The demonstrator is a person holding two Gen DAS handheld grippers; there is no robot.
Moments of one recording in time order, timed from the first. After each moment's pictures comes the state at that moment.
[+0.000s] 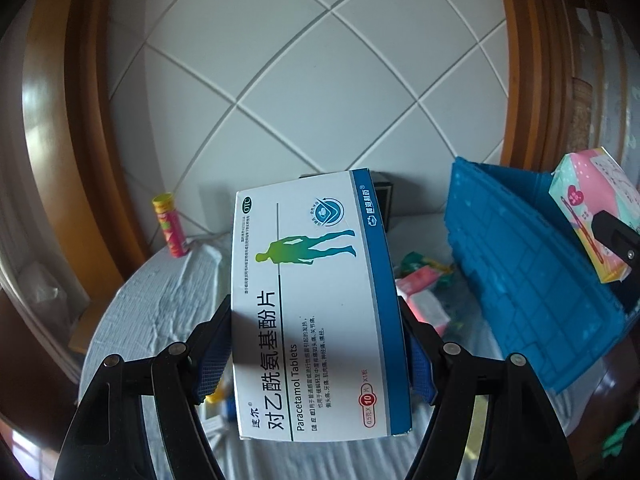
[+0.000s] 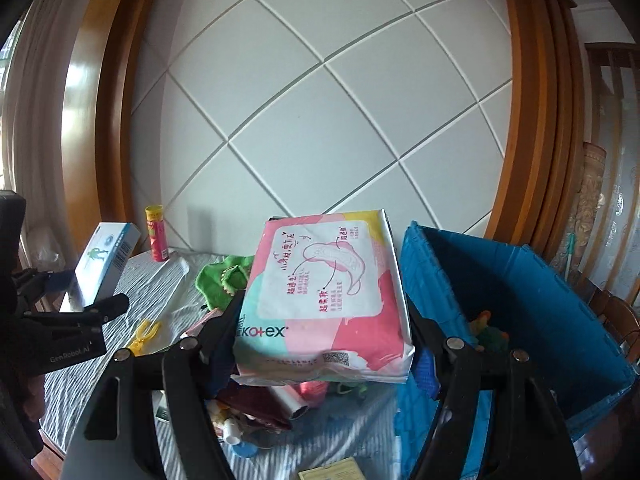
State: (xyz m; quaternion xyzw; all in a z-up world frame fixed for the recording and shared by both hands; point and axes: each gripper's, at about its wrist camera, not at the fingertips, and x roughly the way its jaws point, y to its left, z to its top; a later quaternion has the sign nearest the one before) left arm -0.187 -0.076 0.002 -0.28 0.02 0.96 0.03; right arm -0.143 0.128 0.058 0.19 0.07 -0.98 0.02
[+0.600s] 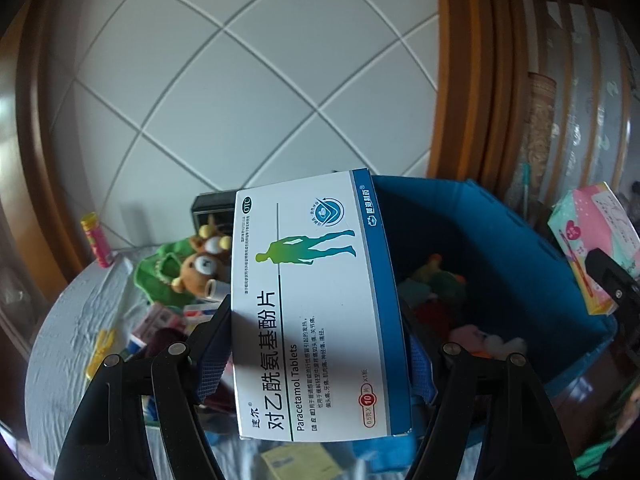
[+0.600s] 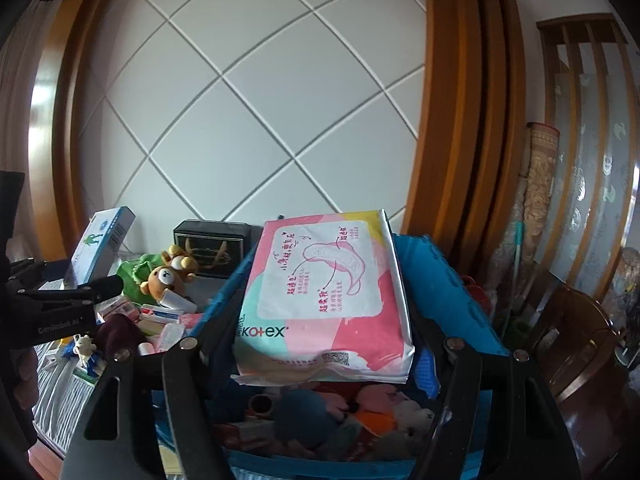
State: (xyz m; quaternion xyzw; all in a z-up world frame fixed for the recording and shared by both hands) left arm -0.171 0.210 0.052 -0.28 0.02 0.96 0.08; right arm -0.107 0.416 0.093 0.18 0.05 -0.98 -0.03
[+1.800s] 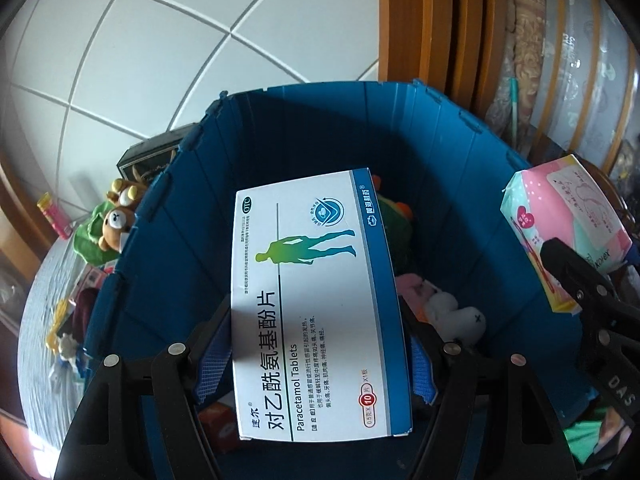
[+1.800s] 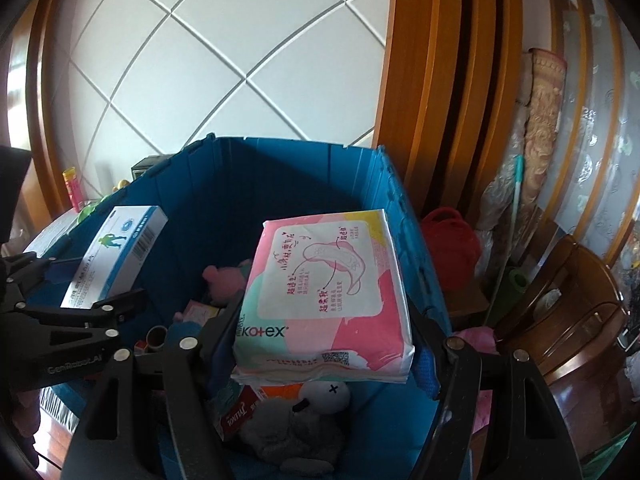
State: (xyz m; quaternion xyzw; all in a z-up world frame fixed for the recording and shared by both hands) left arm -0.216 0.424 -0.027 -0.41 0.06 0.91 0.08; right arm -0.164 0.585 0.010 0.30 0.05 -0.95 -0.01
